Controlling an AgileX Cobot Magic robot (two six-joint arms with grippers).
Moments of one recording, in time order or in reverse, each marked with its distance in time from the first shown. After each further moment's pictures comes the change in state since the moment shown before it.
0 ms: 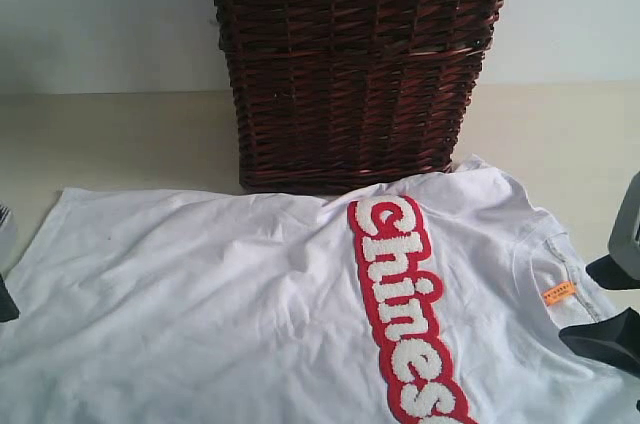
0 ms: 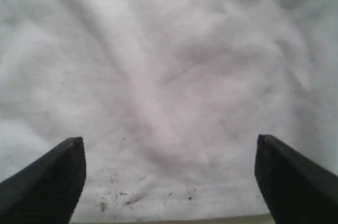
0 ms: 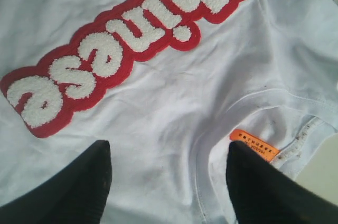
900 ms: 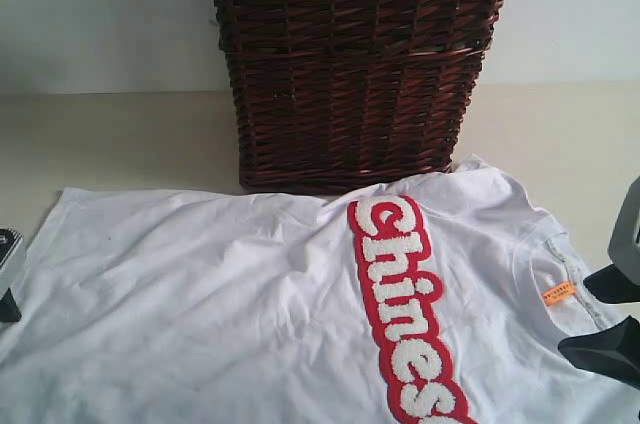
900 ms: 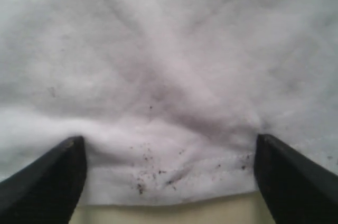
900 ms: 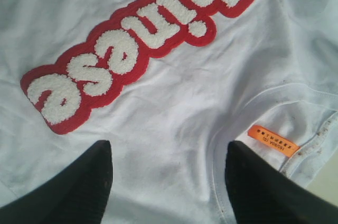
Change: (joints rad) left arm 0.000 0.118 -0.019 0.093 -0.139 0.119; right arm 0.000 0.000 0.000 -0.006 0.042 0.034
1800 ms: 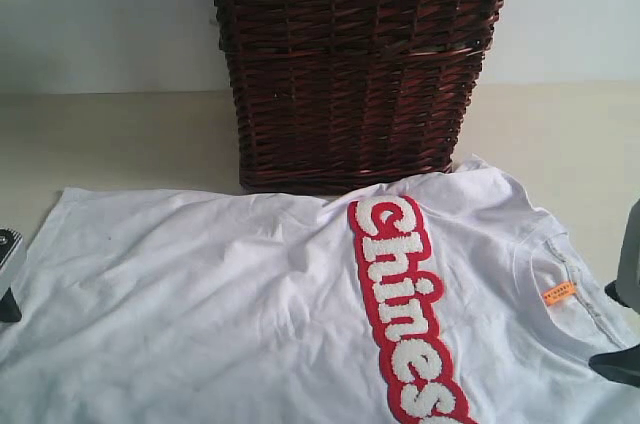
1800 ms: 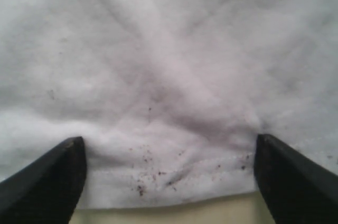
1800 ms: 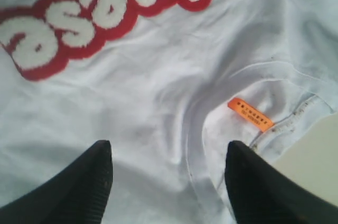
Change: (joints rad) left arm 0.000 0.000 0.000 -0.004 0.002 0.011; right arm 0.000 0.000 0.000 -0.163 -0.021 -0.026
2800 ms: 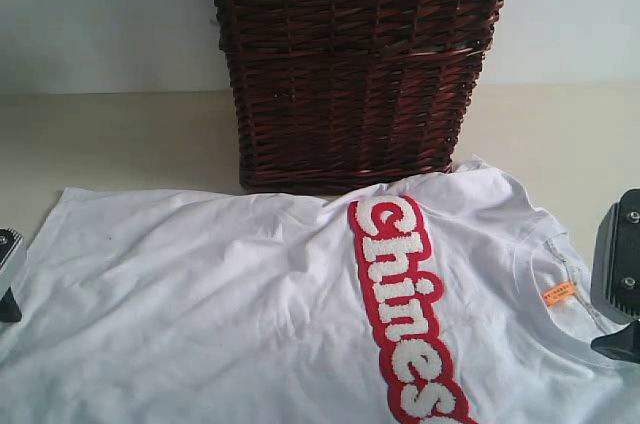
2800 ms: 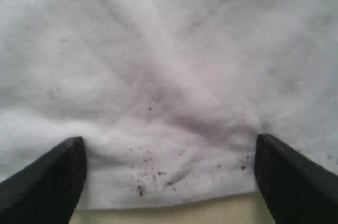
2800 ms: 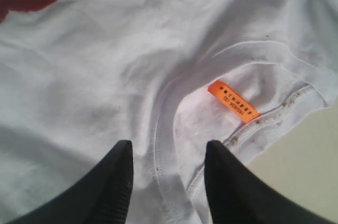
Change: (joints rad) left arm 0.000 0.000 0.000 0.000 0.000 0.000; right arm 0.000 0.195 0.000 -0.042 -0.182 -0.122
